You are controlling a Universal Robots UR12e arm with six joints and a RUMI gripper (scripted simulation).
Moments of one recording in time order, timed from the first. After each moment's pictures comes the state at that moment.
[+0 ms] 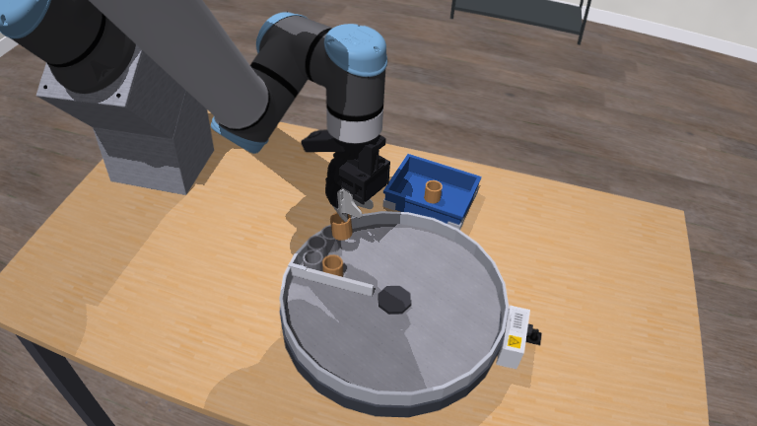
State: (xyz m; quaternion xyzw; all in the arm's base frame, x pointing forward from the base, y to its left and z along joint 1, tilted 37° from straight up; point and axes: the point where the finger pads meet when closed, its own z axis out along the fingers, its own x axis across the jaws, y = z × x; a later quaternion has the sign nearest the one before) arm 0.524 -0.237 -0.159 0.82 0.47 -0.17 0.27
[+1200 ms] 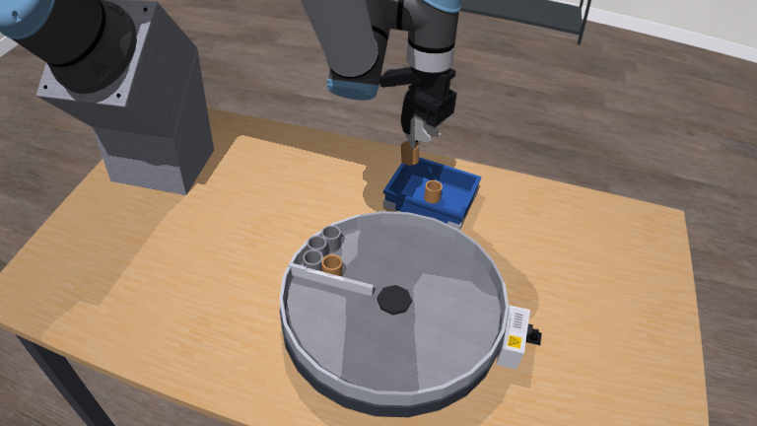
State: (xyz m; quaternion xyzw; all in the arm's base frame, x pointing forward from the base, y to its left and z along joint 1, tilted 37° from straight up) arm 0.625 -0.045 -0.306 0.82 0.47 -0.17 0.27
